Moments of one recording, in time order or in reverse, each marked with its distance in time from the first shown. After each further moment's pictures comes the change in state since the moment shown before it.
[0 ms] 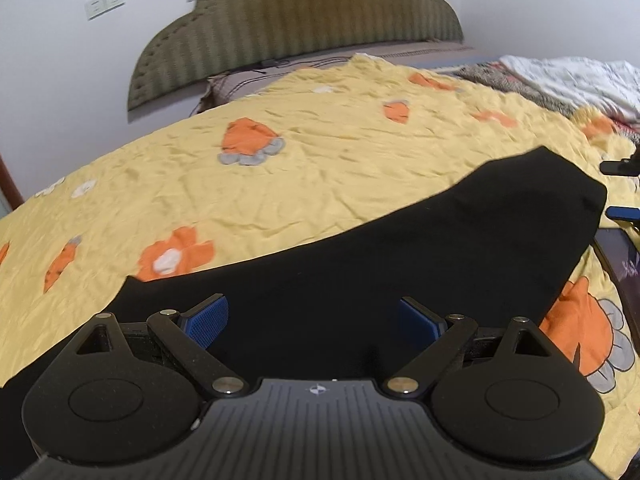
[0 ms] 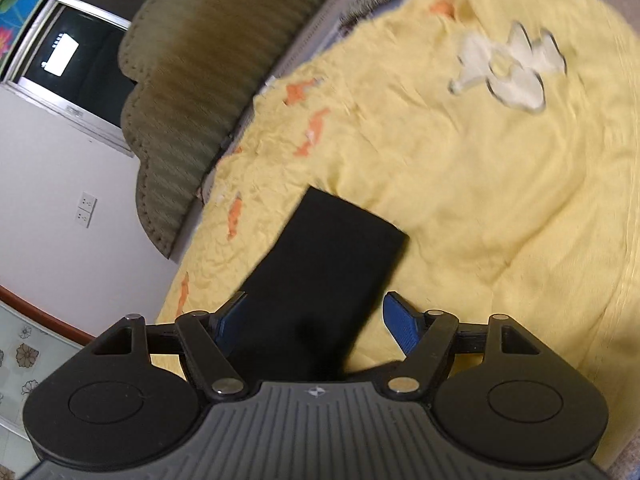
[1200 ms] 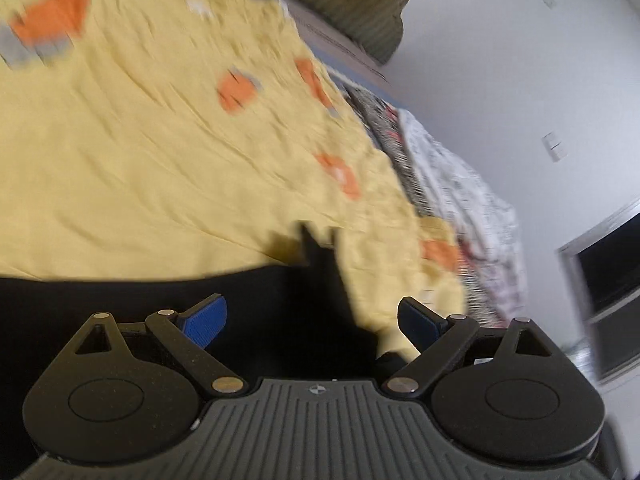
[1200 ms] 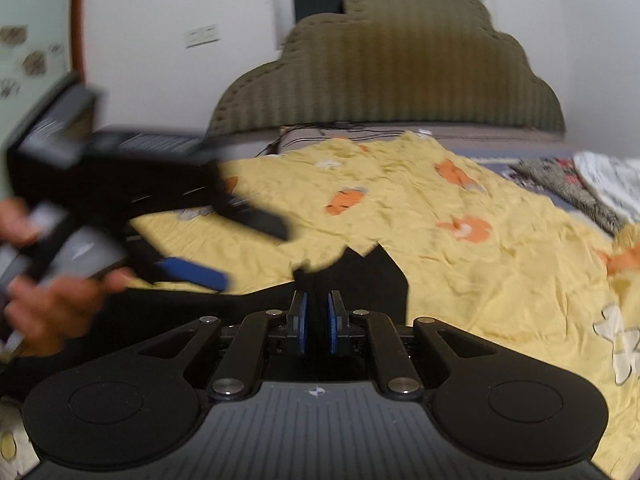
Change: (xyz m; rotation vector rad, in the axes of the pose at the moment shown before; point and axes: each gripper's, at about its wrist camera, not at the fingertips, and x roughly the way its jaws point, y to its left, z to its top) left arm 0.130 -0.060 0.110 -0.583 0.195 -0.740; right arm 0.007 0.155 -0.085 -0.975 -0.070 -0.099
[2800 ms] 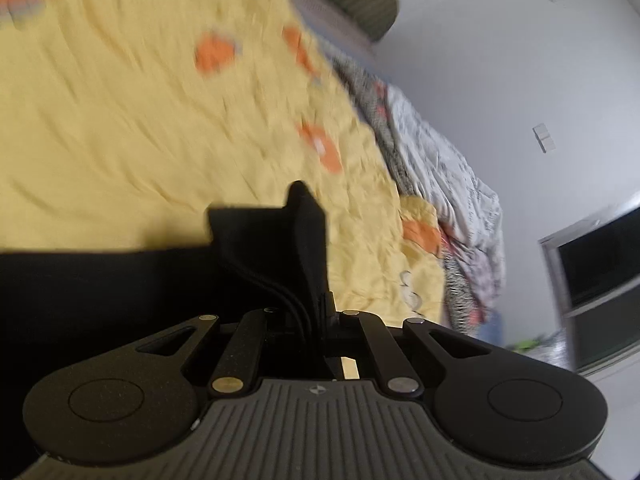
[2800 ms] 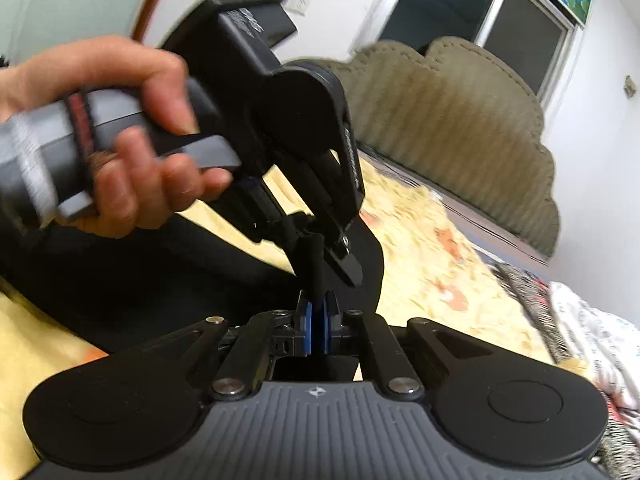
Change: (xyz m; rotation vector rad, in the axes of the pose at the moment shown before) left arm 0.002 -0.007 -0.007 0.028 0.022 -0.002; right arm -0.027 0.062 -0.032 -0.470 -0.033 -0.100
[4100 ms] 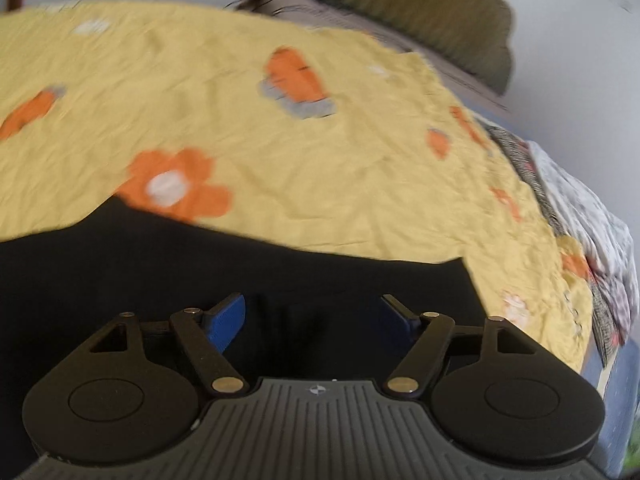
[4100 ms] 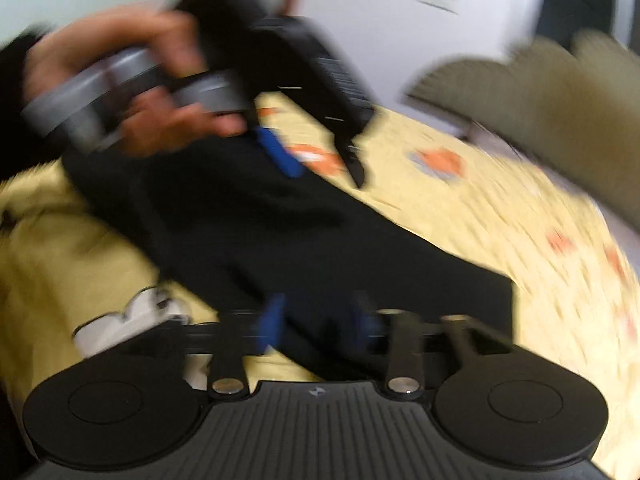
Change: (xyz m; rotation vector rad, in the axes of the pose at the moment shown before) left arm -0.170 0.120 -0.030 -0.037 -0.142 0.465; right arm -0.017 0.117 0.007 -0.118 0.021 0.462
